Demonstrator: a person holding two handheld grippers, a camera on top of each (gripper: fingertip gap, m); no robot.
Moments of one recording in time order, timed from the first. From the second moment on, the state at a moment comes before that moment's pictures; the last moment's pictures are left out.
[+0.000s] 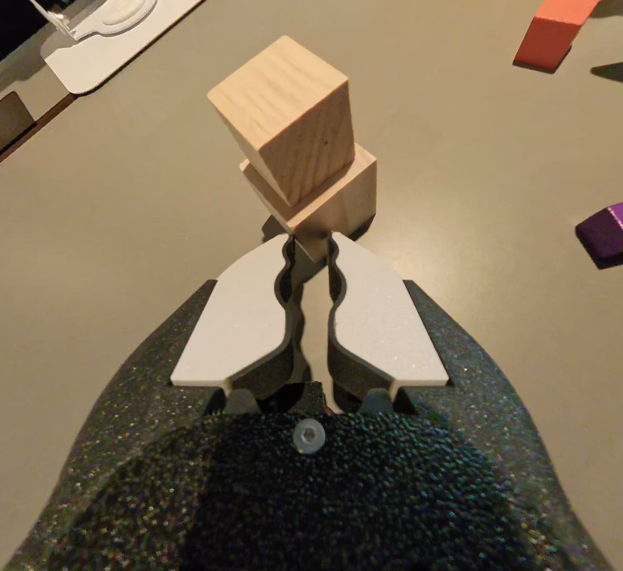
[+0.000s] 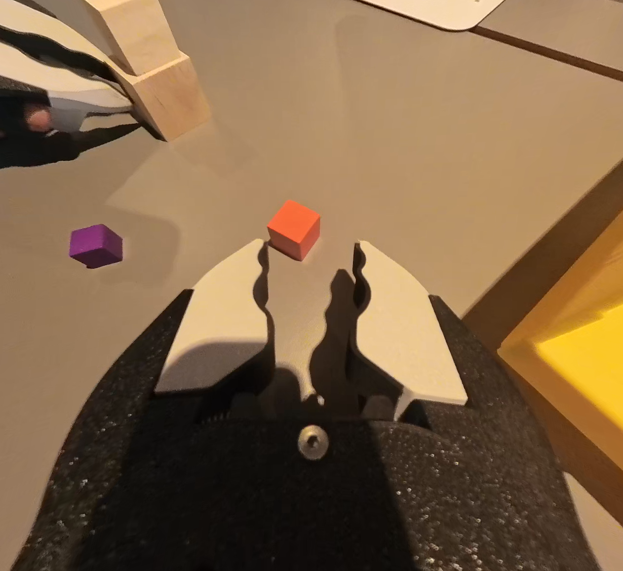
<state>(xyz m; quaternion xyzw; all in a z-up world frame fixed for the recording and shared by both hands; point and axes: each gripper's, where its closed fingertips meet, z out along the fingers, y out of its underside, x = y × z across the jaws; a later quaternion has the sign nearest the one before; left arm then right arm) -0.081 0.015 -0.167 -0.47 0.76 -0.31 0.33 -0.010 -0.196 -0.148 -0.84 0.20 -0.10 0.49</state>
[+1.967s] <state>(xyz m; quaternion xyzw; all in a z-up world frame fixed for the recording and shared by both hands) -0.093 0.044 -0.143 -0.49 0.70 -0.41 0.32 -0.066 0.006 -0.080 -0.90 -0.27 0.08 0.35</state>
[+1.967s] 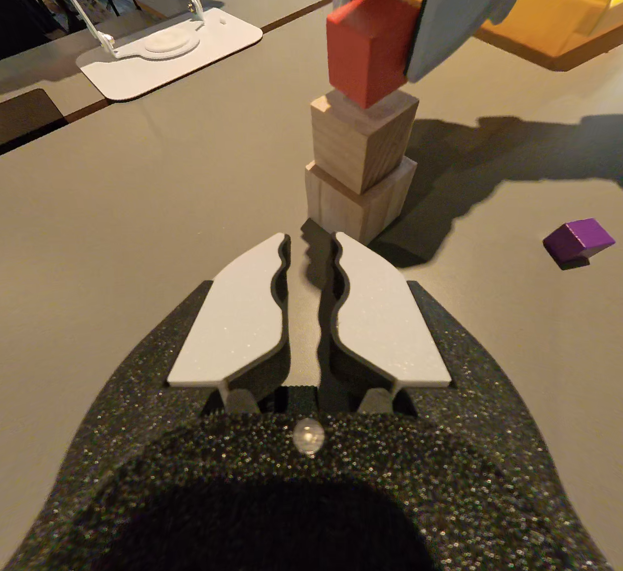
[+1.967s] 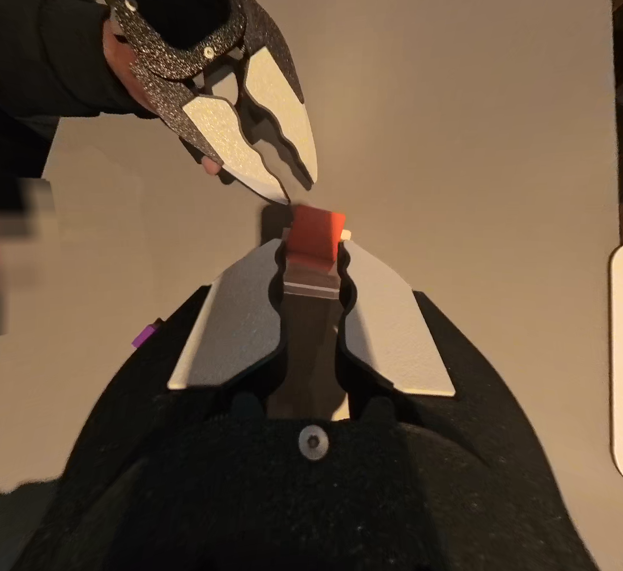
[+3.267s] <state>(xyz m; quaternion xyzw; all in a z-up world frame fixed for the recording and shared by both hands) -0.093 0.037 -0.144 -0.46 0.72 -0.41 0.31 -0.136 -0.118 -0.157 -0.88 0.04 0.00 0.47</state>
